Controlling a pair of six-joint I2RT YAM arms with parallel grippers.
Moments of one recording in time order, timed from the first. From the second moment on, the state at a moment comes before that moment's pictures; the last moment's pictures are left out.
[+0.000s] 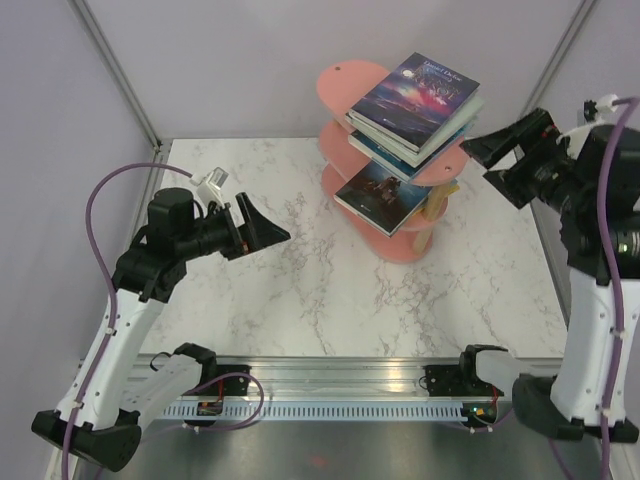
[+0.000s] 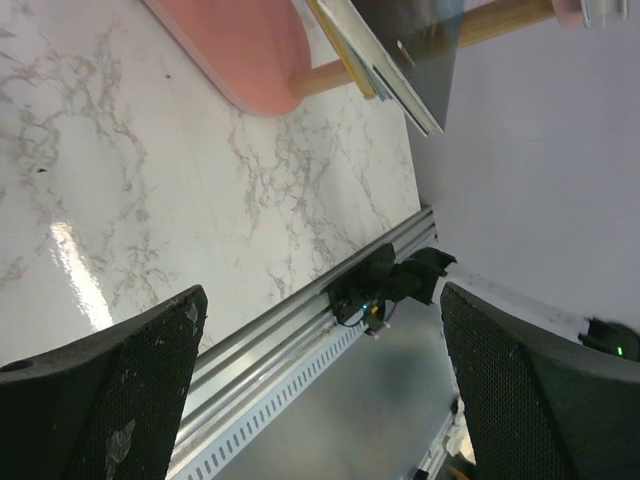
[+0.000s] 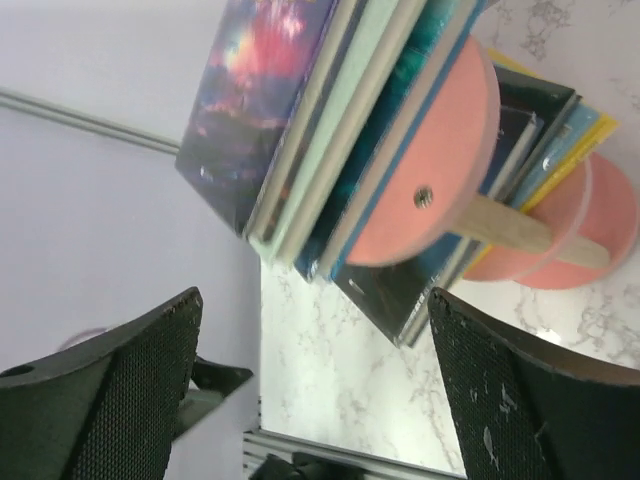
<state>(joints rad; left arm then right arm) -0.31 0.89 1.10 -0.69 0.58 -0.71 -0.06 1.21 1.96 -1.10 -0.35 0.83</state>
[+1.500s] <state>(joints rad) -0.03 1.40 0.30 0.81 -0.05 -0.10 -0.06 0.64 1.10 -0.94 -0.45 0.74</state>
